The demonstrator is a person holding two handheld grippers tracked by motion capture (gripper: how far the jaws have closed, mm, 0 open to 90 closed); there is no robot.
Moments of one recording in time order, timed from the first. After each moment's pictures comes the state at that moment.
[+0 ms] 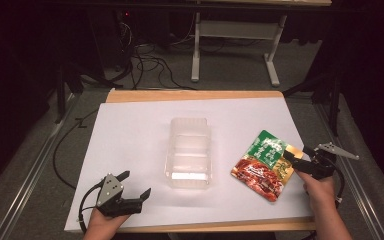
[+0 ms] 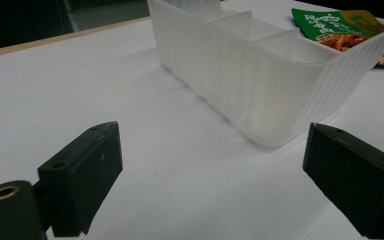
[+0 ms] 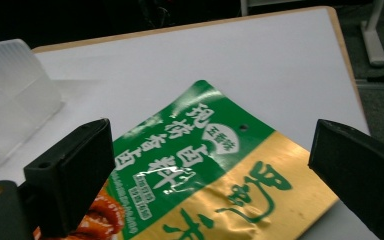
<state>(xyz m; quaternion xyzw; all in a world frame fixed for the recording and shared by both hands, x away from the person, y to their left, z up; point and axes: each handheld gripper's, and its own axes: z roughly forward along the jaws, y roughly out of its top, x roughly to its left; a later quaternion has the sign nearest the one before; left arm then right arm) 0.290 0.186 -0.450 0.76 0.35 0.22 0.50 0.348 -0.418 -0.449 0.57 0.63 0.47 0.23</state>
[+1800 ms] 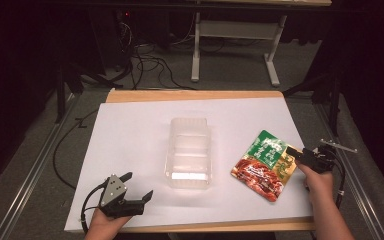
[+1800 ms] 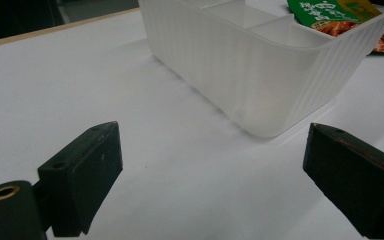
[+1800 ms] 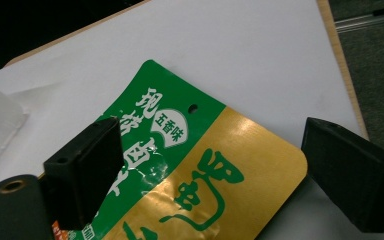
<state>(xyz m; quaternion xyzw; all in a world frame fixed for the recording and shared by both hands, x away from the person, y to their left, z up) 0.290 0.182 -0.455 0.78 0.34 0.21 0.49 0.378 -0.448 -0.476 0.65 0.59 0.46 0.15</state>
